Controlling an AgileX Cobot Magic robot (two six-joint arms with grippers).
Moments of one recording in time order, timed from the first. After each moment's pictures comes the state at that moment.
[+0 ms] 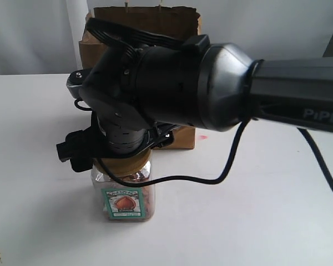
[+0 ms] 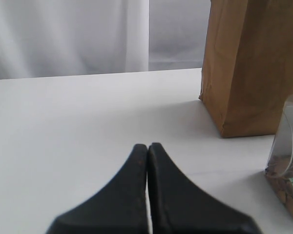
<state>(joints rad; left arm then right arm) -0.01 0.00 0.00 0.23 0.32 -0.23 0.72 1.94 -1.56 -0.35 0.89 0.79</state>
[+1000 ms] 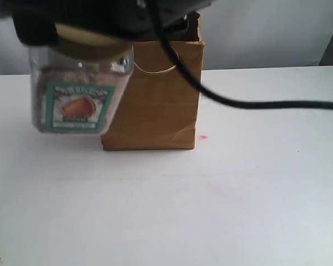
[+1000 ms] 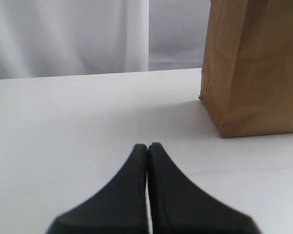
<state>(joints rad) -0.01 0.00 0.00 0.23 0.32 -0.23 0.77 1.50 -1.56 -0.40 0.71 0.69</state>
